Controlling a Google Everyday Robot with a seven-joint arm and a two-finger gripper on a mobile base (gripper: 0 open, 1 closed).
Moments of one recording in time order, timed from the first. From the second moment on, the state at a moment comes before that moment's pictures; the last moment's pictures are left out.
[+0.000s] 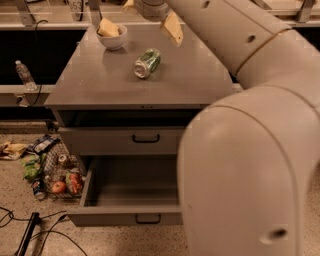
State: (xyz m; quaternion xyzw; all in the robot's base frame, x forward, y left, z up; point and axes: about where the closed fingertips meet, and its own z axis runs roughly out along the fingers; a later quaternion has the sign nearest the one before) arm 0.784 0.016 0.978 -0.91 0.25 -0.31 0.13
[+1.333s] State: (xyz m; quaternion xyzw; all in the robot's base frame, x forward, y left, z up) arm 0.812 0.028 0.885 -0.96 0.20 -0.20 0.01
